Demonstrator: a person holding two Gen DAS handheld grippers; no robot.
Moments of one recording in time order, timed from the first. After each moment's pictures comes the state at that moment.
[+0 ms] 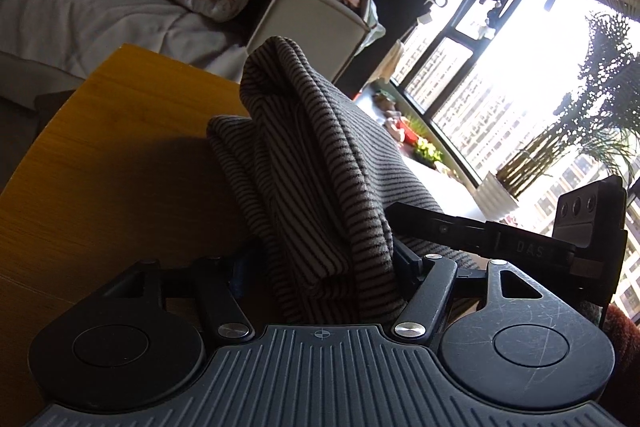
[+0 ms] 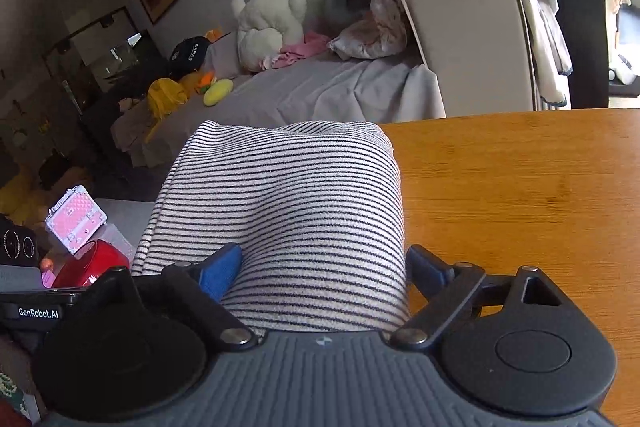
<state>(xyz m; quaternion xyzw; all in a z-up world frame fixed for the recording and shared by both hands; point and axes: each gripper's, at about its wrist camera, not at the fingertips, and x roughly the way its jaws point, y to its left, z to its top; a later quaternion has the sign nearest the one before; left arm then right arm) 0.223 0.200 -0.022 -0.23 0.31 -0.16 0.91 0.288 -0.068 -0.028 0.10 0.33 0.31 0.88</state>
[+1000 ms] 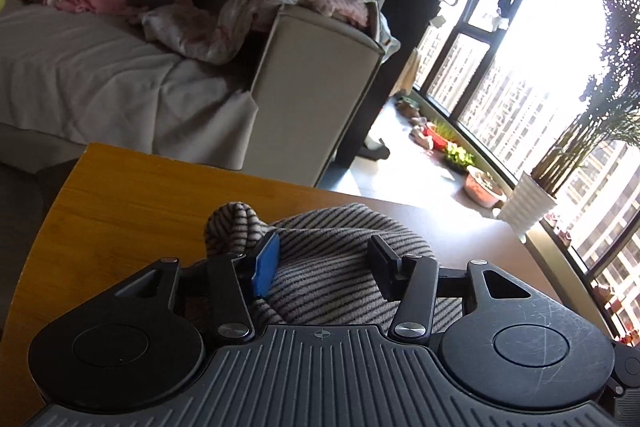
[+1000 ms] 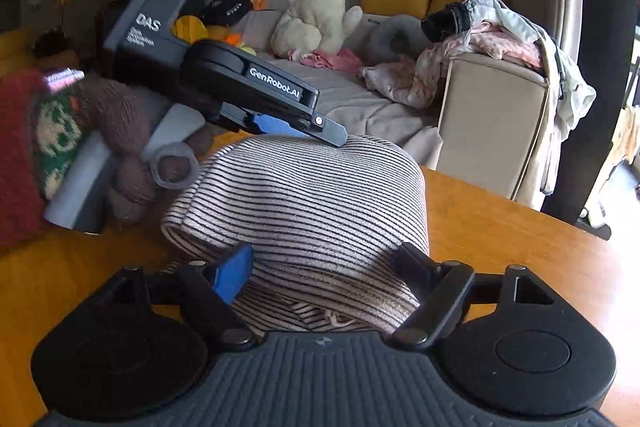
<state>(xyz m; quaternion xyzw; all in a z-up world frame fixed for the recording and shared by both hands) 0.318 0.188 0.011 -0.16 0.30 -0.12 0.93 0.212 -0.041 -0.008 -0.12 0.24 0.31 0.91</state>
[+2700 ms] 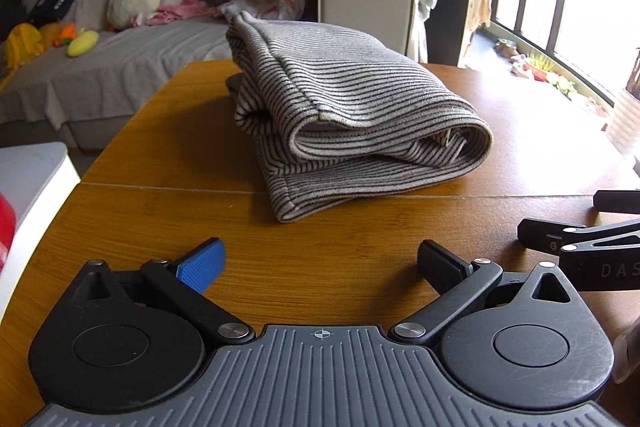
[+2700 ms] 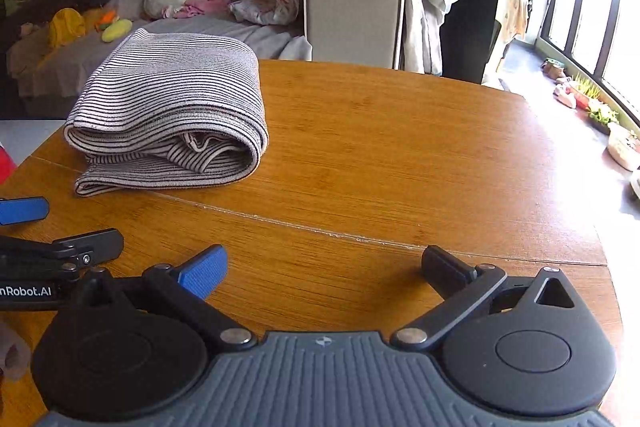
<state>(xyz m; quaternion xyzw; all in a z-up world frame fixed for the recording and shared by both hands) 0.148 0.069 -0.018 -0.02 0.35 0.06 0.93 0.177 -0.130 -0.028 -0.05 0.36 0.13 0.92</state>
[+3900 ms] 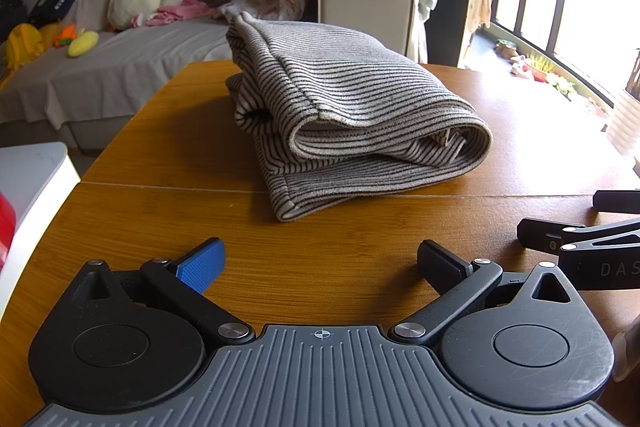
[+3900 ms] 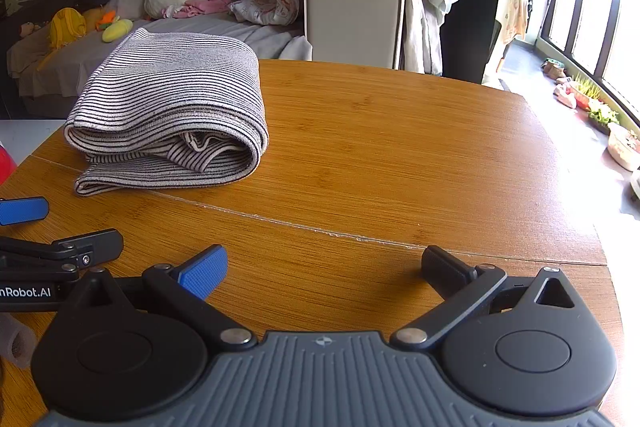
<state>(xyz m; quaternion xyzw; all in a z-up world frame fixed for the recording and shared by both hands) 0.151 0.067 -0.016 -0.02 0.35 0.06 0.93 0.176 -0.130 -0.027 -0.05 0.36 0.13 0.92</state>
